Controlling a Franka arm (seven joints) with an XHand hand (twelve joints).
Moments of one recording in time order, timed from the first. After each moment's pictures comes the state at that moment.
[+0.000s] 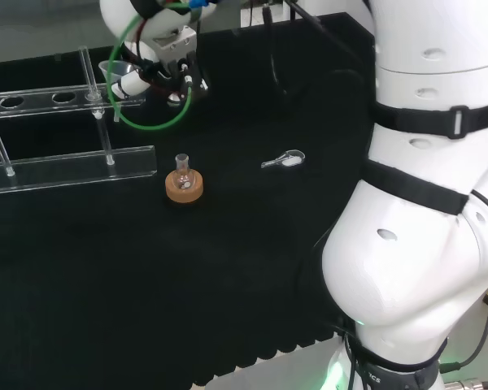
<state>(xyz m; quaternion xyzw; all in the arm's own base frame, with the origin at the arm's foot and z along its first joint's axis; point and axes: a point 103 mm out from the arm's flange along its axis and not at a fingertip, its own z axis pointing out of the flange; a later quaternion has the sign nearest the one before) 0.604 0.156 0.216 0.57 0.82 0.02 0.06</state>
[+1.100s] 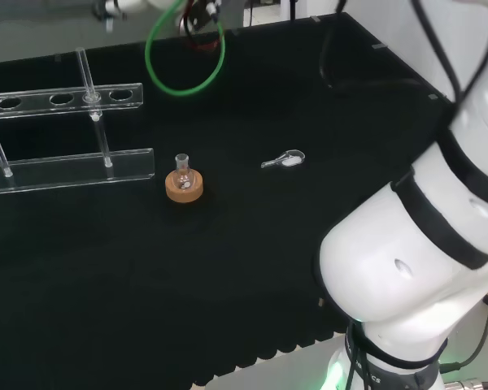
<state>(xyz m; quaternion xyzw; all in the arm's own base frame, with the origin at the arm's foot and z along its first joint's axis) 0.541 0.138 0.430 0.51 0.80 0.11 0.28</state>
